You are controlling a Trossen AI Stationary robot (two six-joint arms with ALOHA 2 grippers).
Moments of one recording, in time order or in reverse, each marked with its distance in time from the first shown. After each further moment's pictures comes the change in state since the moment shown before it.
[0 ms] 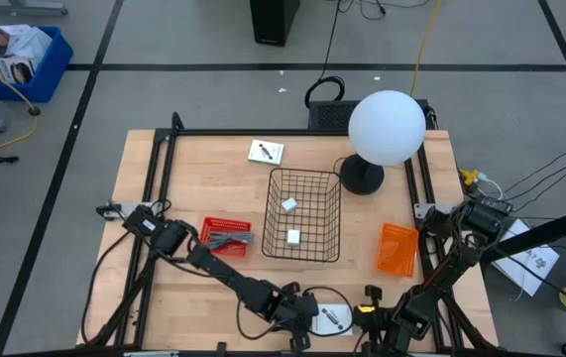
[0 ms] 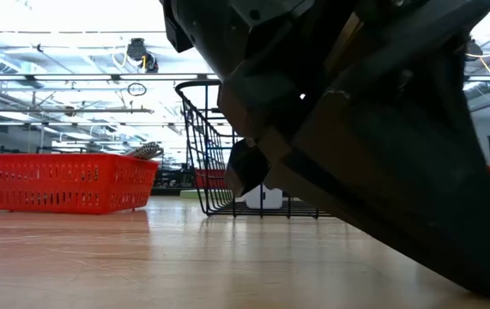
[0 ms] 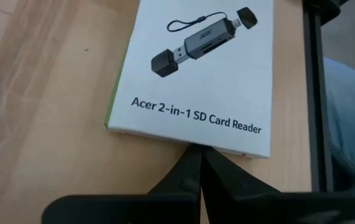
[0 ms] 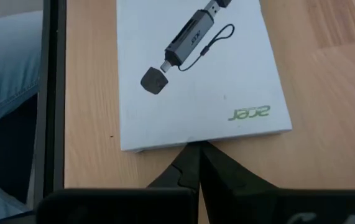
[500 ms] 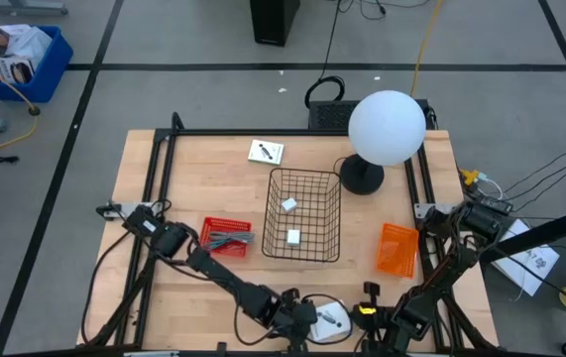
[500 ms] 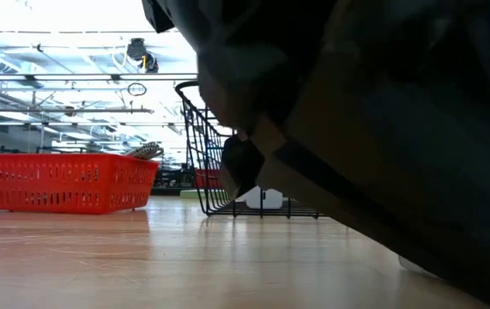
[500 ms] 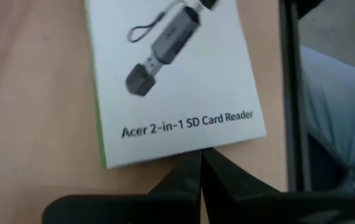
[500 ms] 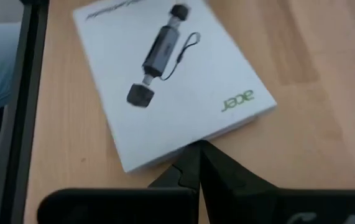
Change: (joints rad) left arm -0.012 0.002 0.023 0.023 -0.036 0.031; right arm -0.003 0.002 0.010 -0.008 0.137 -0.078
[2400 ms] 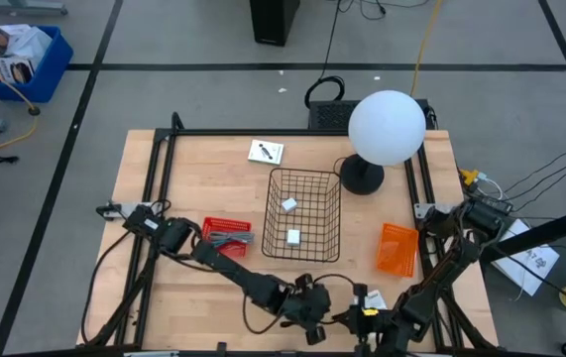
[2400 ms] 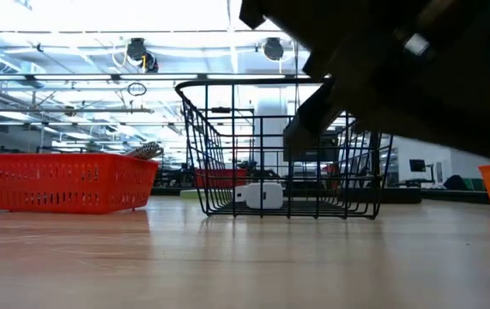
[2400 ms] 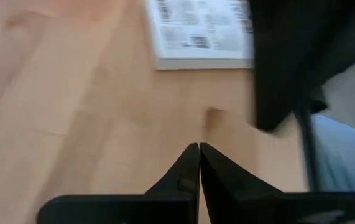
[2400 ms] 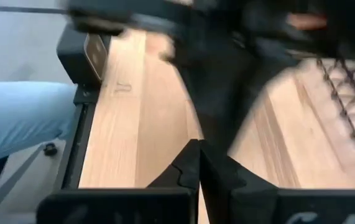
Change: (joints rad) left arm 0.045 -0.005 0.043 0.072 -0.102 0.041; right arm 0.002 -0.037 0.065 0.074 0.121 -0.204
